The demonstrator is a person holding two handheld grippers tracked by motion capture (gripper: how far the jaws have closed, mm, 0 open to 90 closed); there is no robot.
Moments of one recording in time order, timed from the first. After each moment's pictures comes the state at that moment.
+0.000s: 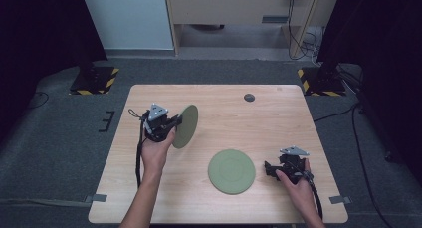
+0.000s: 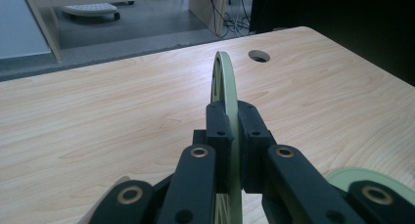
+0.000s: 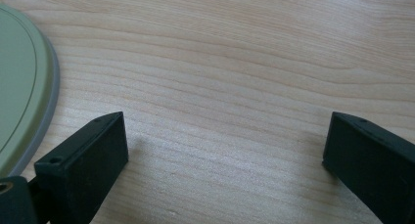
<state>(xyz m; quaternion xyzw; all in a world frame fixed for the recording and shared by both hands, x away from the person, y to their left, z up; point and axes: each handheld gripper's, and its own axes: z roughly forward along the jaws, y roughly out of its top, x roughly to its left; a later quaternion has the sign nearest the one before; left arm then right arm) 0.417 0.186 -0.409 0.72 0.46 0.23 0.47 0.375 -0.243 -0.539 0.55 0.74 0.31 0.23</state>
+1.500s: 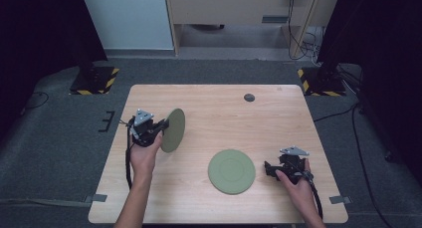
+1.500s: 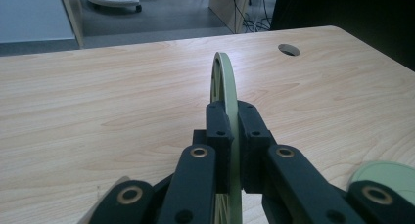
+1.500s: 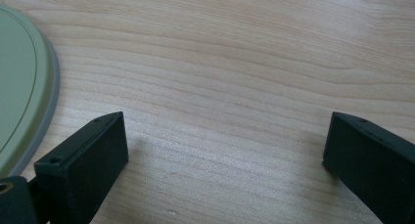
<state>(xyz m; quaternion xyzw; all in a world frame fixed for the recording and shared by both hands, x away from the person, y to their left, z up) 0.411 0.223 -0.428 0.69 0.50 0.23 0.47 0.375 -0.243 -0.539 0.55 0.74 0.31 0.23</state>
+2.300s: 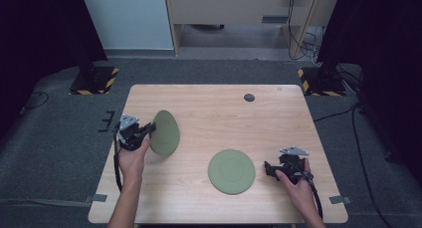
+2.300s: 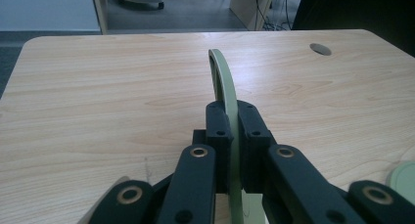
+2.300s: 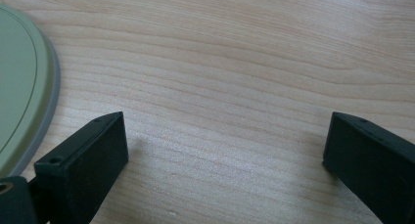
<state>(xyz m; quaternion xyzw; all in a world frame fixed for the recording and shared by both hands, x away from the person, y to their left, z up) 0.405 0.261 -0.443 0.67 0.53 0.25 0.46 0.375 -0.243 -0.539 0.55 0.74 0.31 0.23</state>
